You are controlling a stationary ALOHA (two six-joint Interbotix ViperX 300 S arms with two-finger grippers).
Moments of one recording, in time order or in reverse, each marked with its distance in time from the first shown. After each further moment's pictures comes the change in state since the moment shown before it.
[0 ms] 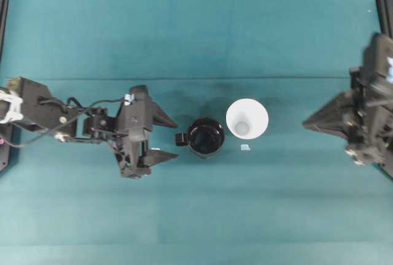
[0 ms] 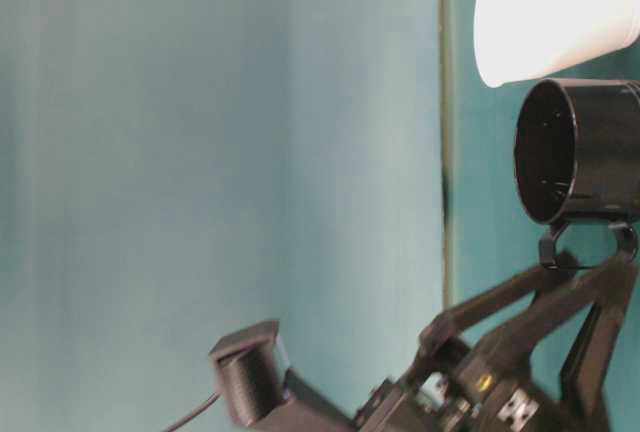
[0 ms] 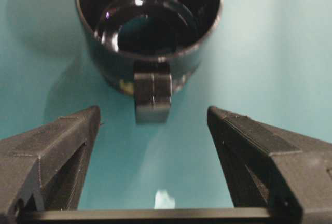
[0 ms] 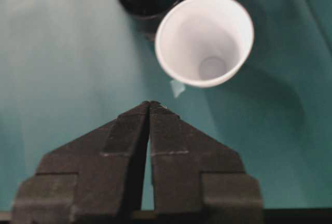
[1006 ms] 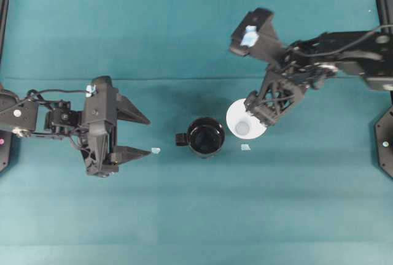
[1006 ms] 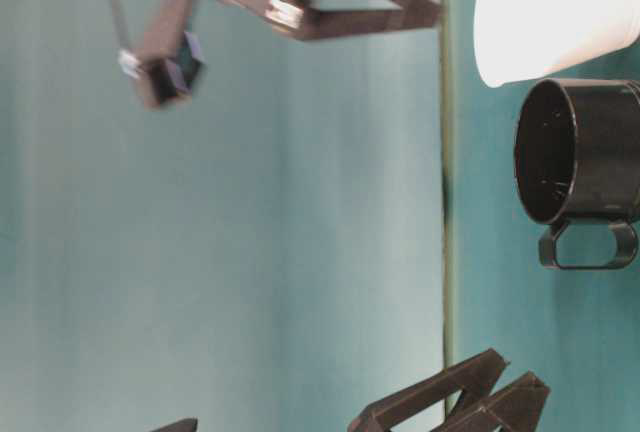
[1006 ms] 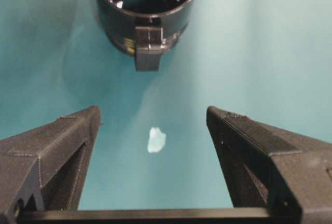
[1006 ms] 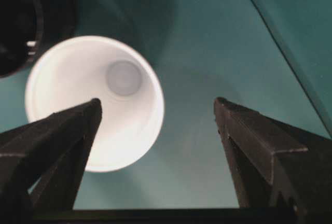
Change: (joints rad) left arm -0.008 -0.253 0.126 0.000 0.127 -0.029; right arm -0.178 0.673 -0.428 -0.006 0.318 0.044
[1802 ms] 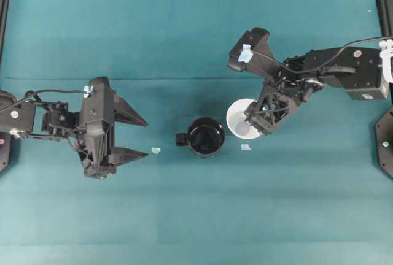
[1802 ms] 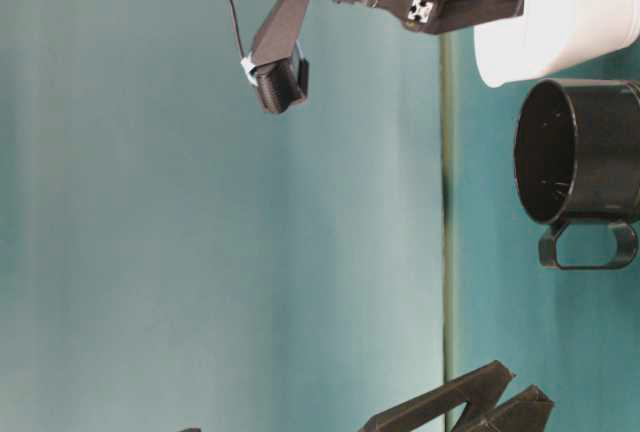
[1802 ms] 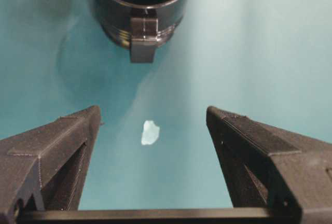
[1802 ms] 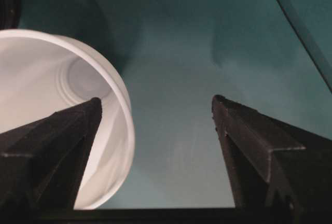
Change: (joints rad) left arm -0.008 -0.008 0.009 0.000 0.000 -0.015; right arm 0.002 0.083 0.091 0.005 -0.138 0.029
